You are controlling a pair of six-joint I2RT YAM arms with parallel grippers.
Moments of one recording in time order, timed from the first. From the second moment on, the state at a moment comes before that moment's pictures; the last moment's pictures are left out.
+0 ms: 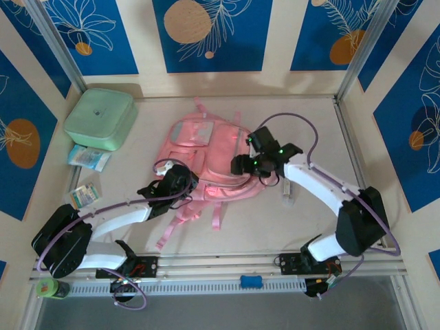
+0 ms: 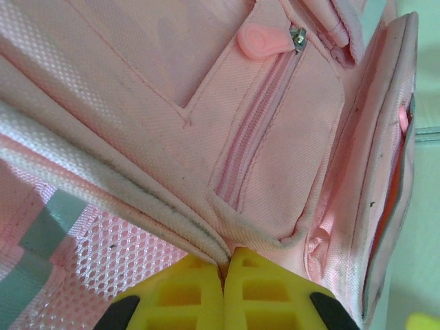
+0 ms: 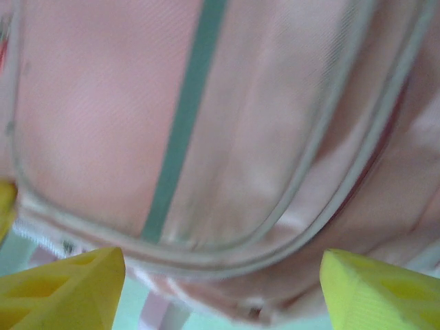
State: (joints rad) left arm -0.78 1.29 0.60 0.03 -0.27 -1.35; right arm 0.61 1.43 1.09 -0.70 -0.10 0.56
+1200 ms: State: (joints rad) left arm -0.78 1.28 0.60 0.03 -0.29 -1.36; right arm 1.03 1.74 1.13 -0.44 0.25 0.94
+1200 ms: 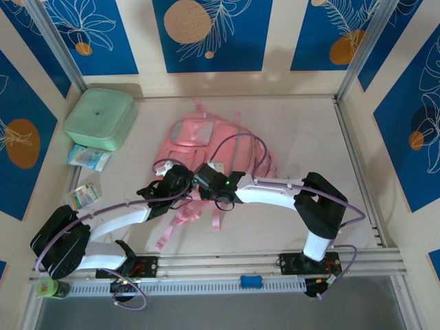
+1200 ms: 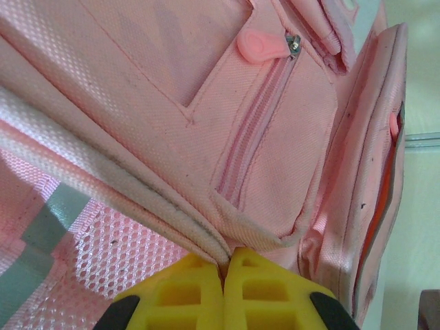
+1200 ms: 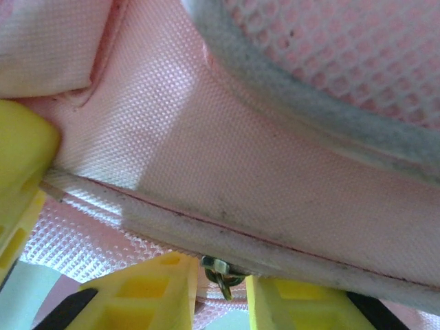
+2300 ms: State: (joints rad) left arm -0.78 1.24 0.60 0.04 -0.29 -1.34; right arm 1.00 1.59 1.08 -0.55 0.24 0.81
